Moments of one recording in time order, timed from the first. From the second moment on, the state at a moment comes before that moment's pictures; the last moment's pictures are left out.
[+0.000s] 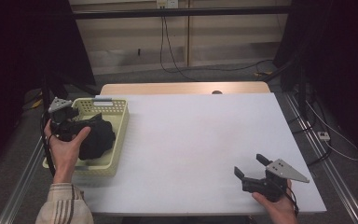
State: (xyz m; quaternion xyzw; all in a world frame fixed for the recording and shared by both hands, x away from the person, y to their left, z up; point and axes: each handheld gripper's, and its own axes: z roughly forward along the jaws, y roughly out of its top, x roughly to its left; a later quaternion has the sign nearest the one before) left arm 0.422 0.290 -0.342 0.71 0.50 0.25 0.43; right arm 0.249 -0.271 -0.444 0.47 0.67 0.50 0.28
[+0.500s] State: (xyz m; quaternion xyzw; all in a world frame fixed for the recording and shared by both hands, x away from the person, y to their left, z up) left arm 0.430 0.296 -0.362 0.73 0.51 0.23 0.39; right arm 0.248 -0.272 -0.444 0.47 0.67 0.50 0.28
